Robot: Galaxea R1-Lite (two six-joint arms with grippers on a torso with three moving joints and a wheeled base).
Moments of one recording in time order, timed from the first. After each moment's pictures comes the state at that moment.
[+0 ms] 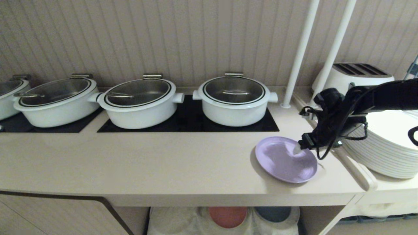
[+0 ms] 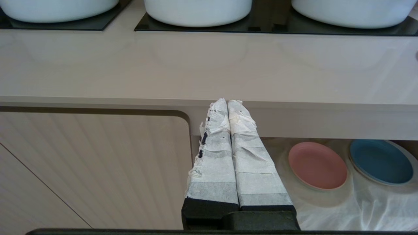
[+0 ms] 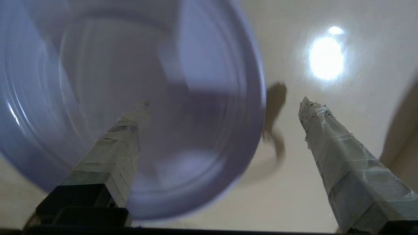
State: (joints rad) left arm 0.01 0.00 0.00 -0.01 0.00 -0.03; right arm 0.08 2.17 -1.69 0.68 0.11 -0.08
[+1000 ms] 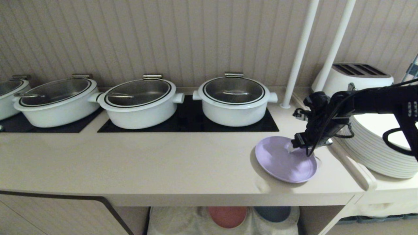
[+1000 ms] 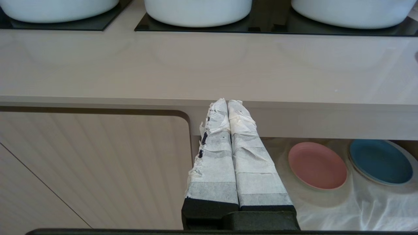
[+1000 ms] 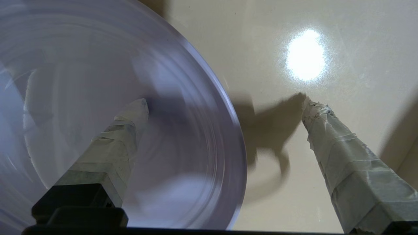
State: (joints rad) left arm 0.01 0.00 0.00 -0.01 0.00 -0.03; right arm 0.09 2.31 -1.82 0.67 0.00 -0.07
